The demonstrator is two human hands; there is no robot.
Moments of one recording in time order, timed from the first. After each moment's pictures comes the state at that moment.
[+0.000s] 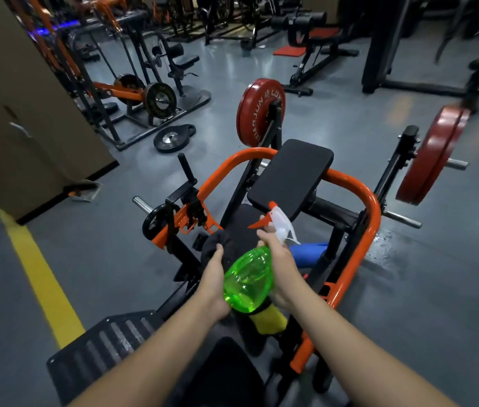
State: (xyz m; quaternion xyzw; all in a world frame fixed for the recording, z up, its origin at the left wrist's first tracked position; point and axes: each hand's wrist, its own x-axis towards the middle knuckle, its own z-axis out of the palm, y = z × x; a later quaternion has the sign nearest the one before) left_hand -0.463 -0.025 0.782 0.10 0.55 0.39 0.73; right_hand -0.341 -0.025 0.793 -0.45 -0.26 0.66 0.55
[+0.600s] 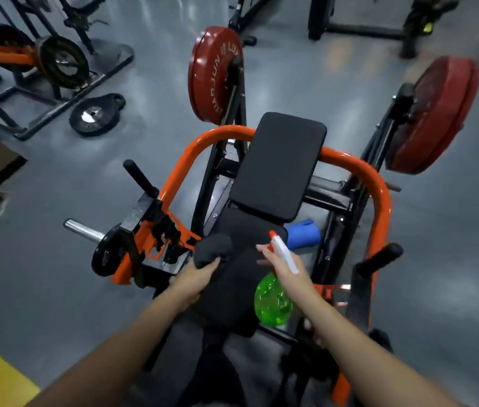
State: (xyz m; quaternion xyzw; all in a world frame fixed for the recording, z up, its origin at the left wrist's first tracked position) left_hand -0.592 0.249 0.646 0.47 0.69 0.06 0.55; right_hand -0.378 0.172 0.675 -0.68 -0.33 0.52 0.41
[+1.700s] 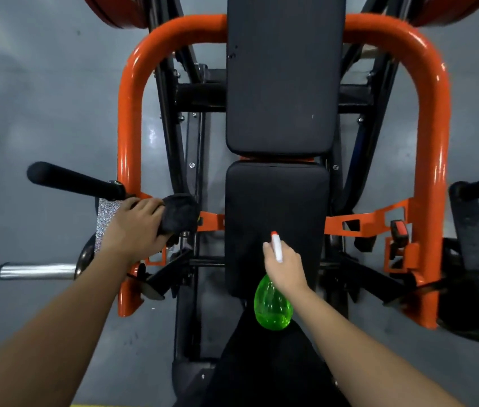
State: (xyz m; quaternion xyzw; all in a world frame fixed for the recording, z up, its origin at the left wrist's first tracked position) left_hand -0.717 0.541 0.523 0.95 0.22 -0.22 0.01; right_hand -0.523 0.281 0.482 -0.85 -0.09 0.45 0.26
